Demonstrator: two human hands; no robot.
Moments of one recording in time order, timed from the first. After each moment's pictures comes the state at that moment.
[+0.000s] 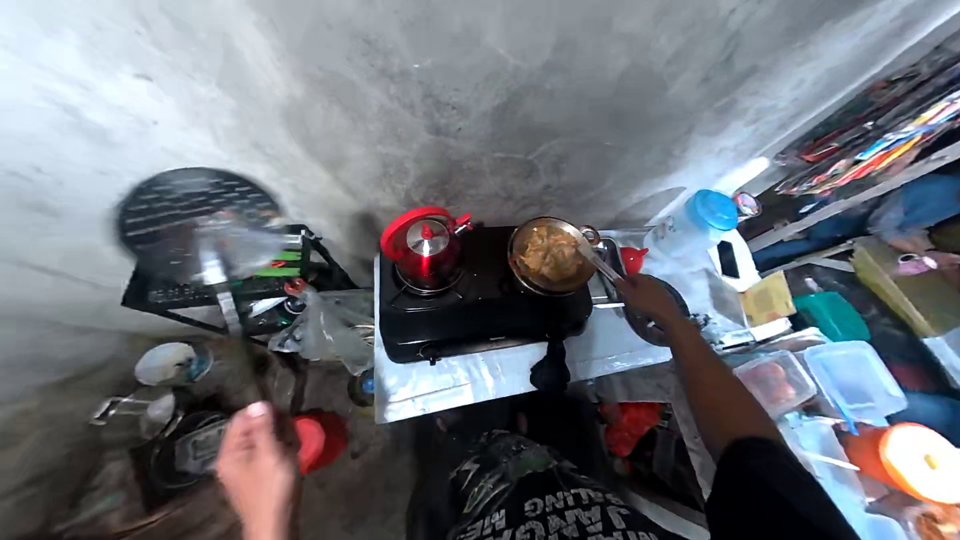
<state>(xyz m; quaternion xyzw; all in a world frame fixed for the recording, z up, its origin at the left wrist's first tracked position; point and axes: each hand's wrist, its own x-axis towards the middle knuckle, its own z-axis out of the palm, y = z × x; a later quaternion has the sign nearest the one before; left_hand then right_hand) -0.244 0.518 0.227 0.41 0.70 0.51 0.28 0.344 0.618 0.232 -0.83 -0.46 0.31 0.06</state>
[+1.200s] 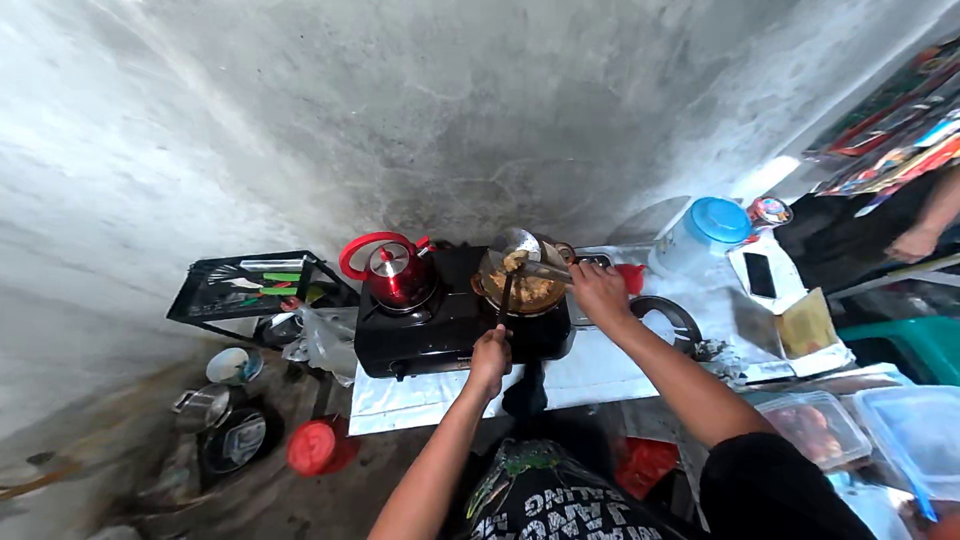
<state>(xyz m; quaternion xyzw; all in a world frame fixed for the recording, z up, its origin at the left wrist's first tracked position) 0.149 0.591 0.174 0.28 0.58 0.35 0.68 0.387 0.644 0.207 -0.66 -0.75 -0.07 0.06</state>
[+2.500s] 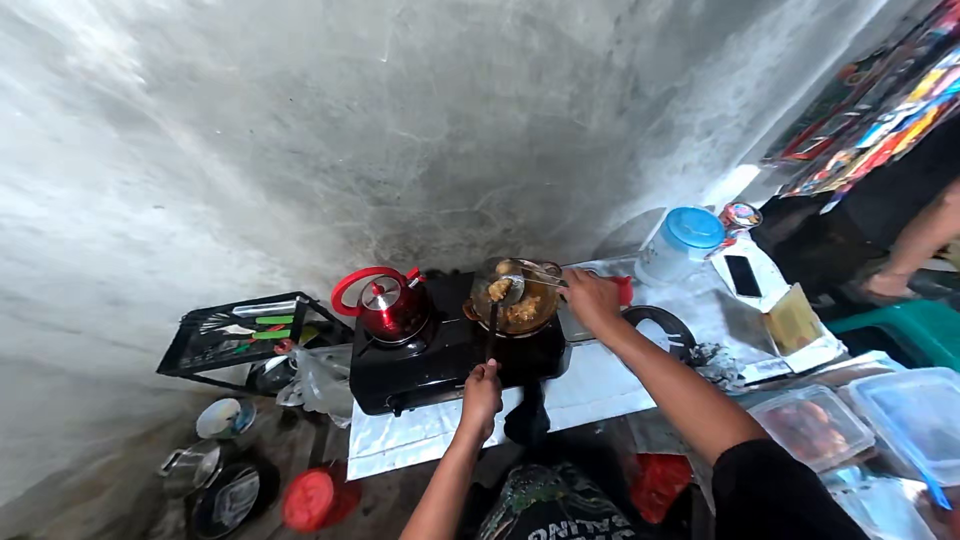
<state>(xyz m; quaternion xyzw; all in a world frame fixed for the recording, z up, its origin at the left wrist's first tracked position) 0.140 0.570 0.169 0.32 0.60 0.35 0.65 0.387 0.648 0.246 -0.73 -0.68 0.05 0.08</state>
